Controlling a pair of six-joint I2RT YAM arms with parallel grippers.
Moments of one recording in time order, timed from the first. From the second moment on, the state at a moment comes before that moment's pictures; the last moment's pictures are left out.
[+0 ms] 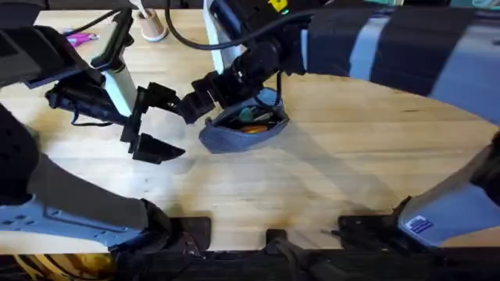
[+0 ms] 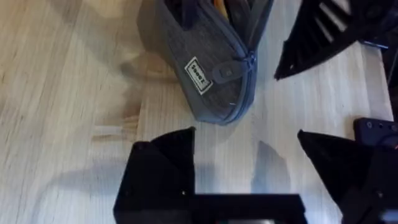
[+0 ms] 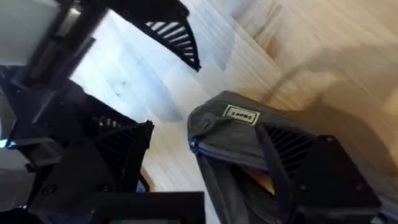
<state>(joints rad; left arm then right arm) 0.45 1.75 1.07 -1.44 0.76 2.06 0.78 1.85 1.46 -0.64 -0.44 0.27</state>
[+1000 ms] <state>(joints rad) 0.45 1.75 1.07 -1.45 0.76 2.06 0.83 1.90 1.46 -0.65 -0.46 0.31</state>
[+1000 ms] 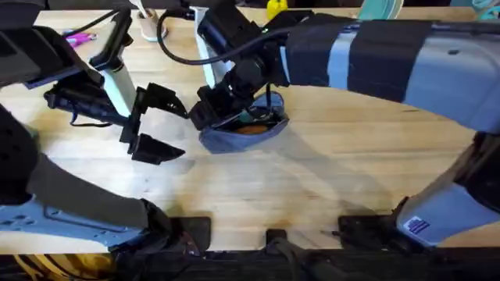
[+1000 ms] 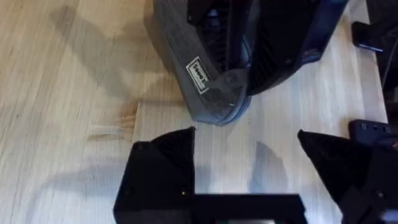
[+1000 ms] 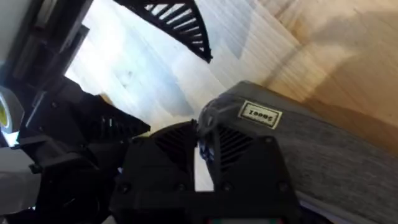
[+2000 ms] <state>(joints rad) 0.45 1.75 1.07 -1.43 0.83 2.06 0.80 1.88 1.54 -0.65 -0.40 0.21</state>
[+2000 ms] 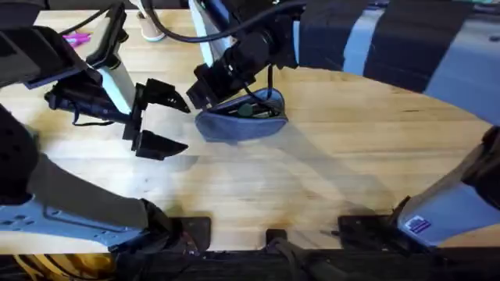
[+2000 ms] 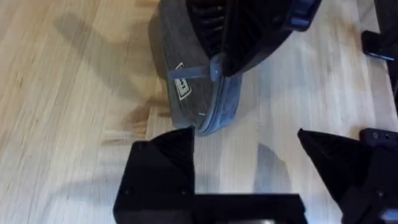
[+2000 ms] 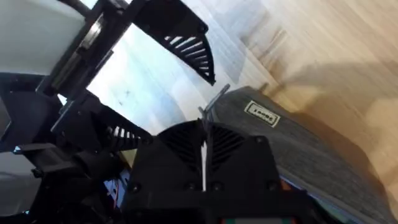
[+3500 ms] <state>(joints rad) 0.25 1.75 1.07 -1.22 1.00 1.81 0.64 1.88 1.55 -0.75 -0.47 0.28</state>
